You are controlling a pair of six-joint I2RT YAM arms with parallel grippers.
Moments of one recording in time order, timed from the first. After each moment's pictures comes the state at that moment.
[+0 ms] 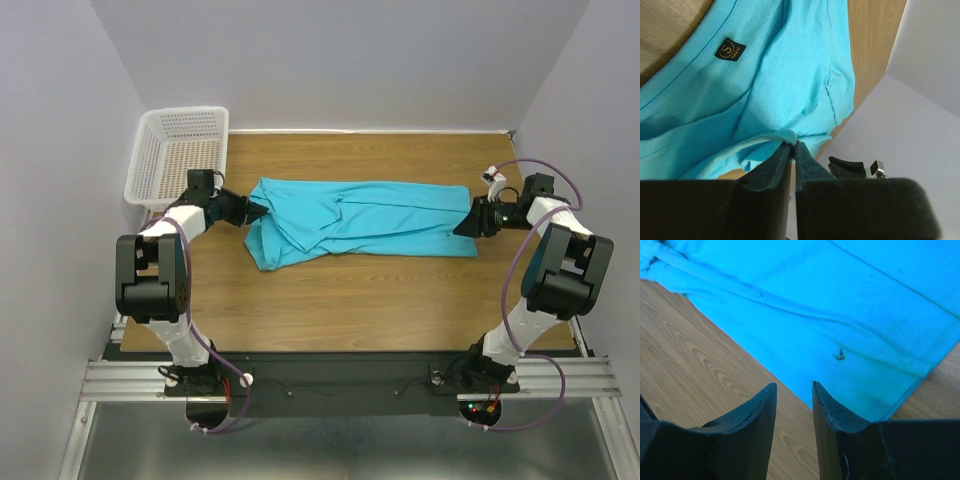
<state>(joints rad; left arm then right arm) 0.01 1.70 1.03 -0.16 0.53 -1.23 -0.38 1.75 1.18 -0.68 -0.93 -0.56</state>
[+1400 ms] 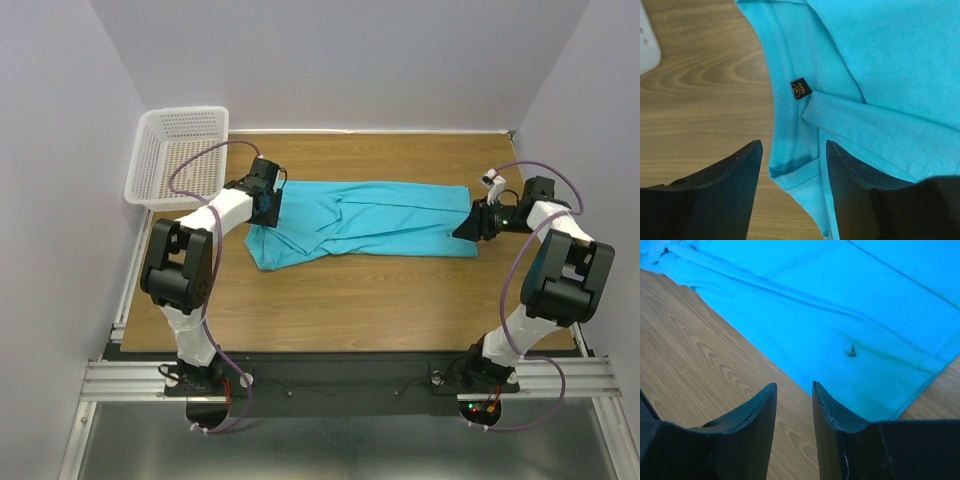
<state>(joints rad) -0.34 1.80 1.27 -0.49 -0.26 -0.11 -0.38 1.69 1.13 -0.68 -0.95 -0.59</state>
